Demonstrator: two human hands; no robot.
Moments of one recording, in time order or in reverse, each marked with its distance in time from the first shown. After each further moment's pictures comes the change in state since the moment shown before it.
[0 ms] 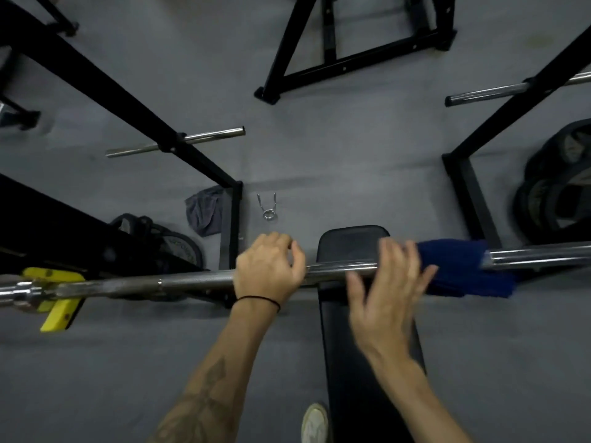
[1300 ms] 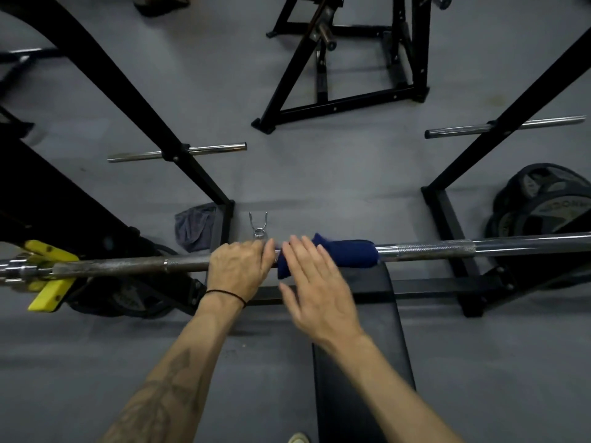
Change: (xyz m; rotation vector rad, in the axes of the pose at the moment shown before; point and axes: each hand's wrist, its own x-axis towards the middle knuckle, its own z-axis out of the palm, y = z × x) left_hand -0.030 -0.061 -0.009 0.143 0.120 0.166; right_hand -0.024 -0.053 0.041 -0.160 -0.135 -0.599
